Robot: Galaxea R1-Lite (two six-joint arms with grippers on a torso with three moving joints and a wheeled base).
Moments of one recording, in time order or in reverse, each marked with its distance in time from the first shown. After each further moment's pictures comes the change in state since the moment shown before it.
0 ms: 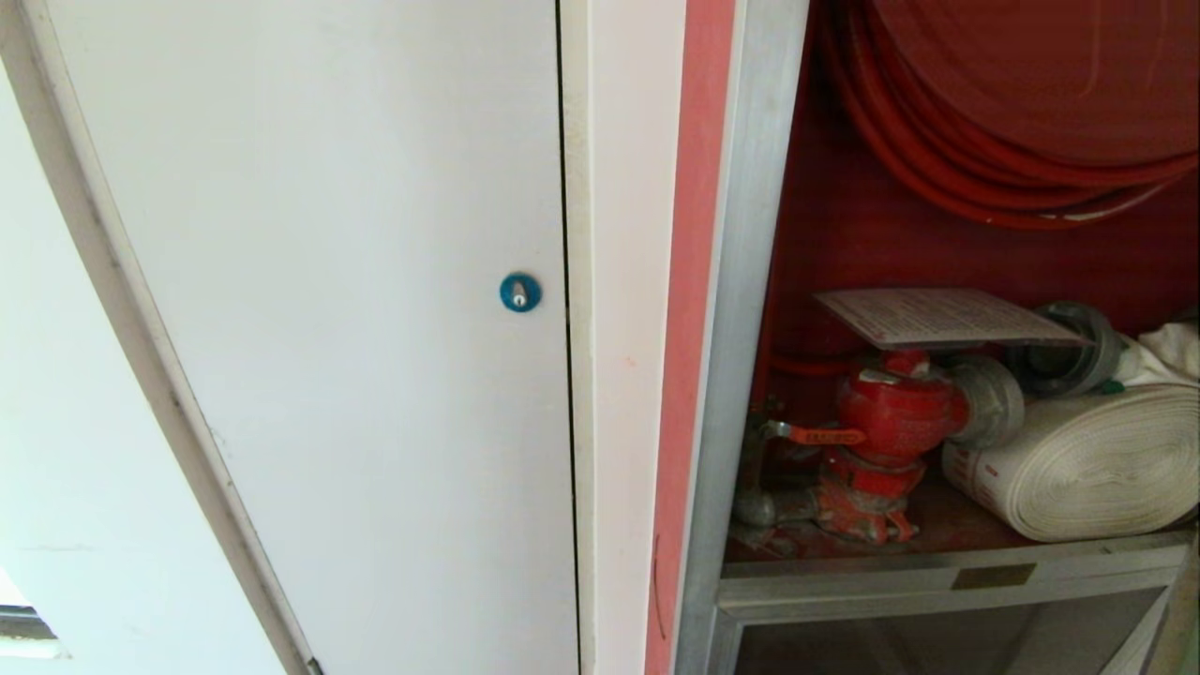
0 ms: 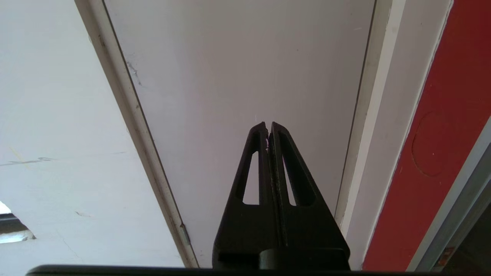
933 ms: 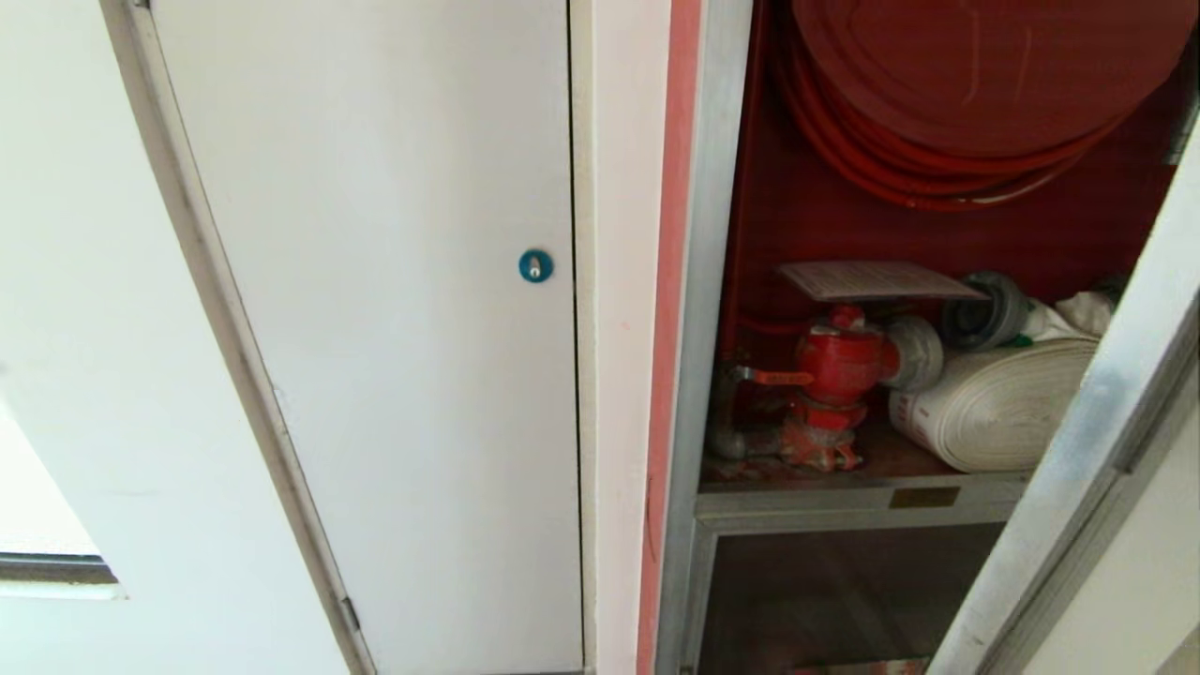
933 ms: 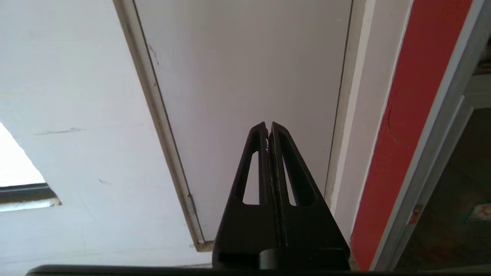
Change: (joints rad) left arm 0.000 0.000 0.000 -0.001 0.000 0.000; right arm 0.000 0.000 0.000 0.000 0.000 0.000
